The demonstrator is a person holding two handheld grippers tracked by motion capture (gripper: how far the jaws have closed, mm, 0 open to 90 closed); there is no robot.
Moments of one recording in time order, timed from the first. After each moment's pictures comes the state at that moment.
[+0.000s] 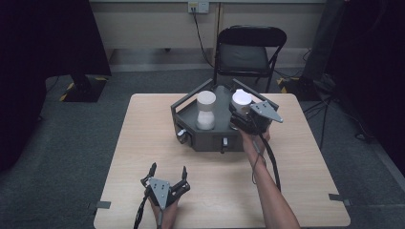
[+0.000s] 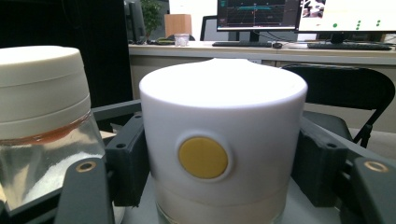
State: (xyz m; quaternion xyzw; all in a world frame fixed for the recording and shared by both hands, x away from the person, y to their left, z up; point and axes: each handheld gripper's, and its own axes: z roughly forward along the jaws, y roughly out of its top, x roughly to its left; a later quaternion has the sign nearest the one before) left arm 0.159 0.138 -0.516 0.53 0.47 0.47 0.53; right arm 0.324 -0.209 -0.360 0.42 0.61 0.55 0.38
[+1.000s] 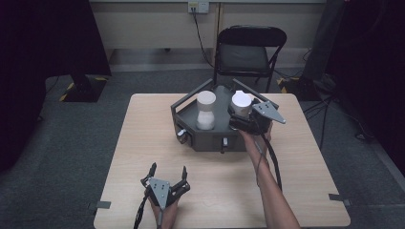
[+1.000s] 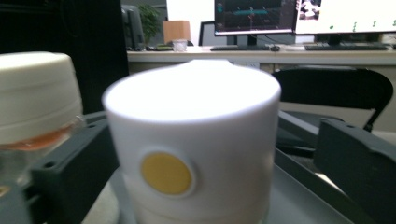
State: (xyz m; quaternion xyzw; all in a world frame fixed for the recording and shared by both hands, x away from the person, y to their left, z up) left arm 0.159 0.138 -0.516 0.53 0.47 0.47 0.53; right arm 0.325 -0.213 -0.367 0.43 0.59 0.57 0.38
